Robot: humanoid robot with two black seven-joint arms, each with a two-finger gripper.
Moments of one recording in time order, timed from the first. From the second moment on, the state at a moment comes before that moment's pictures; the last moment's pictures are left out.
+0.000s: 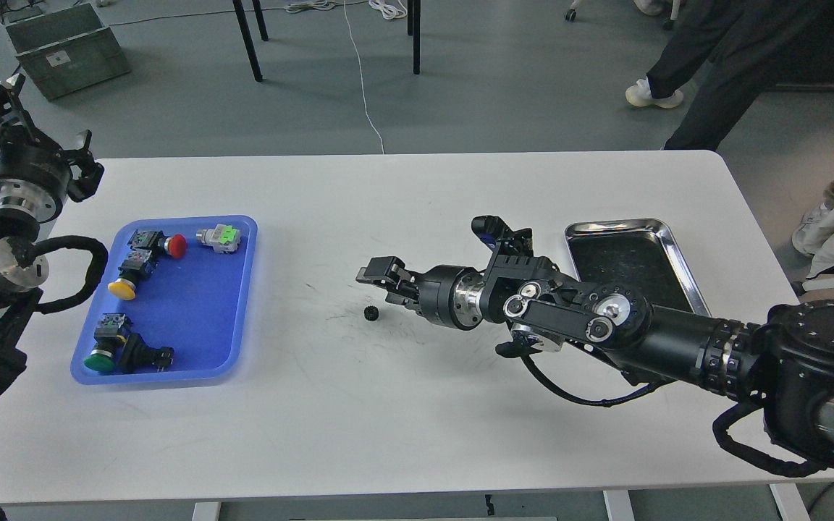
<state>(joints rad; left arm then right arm) -0.59 0.47 -1.13 -0.83 0.24 0.01 -0.24 1.02 0.00 0.06 0.83 -0.60 0.11 0.03</state>
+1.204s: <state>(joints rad) -0.83 0.57 -0.64 -1.21 0.80 -0.04 -0.15 0.60 -0.24 1.12 0.73 0.11 0.40 0.03</state>
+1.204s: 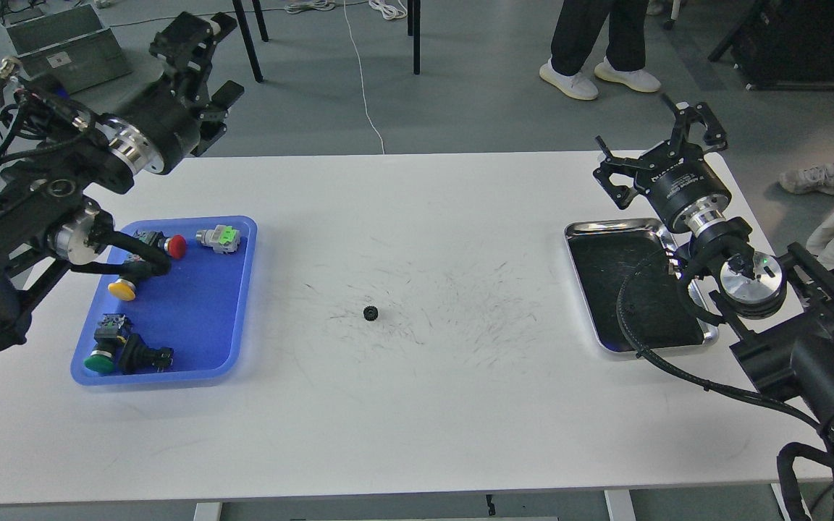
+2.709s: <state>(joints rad) -0.68 0.27 -0.22 -0.94 2.07 0.12 -0.14 0.52 -0.25 1.18 0.72 0.11 0.41 0.04</state>
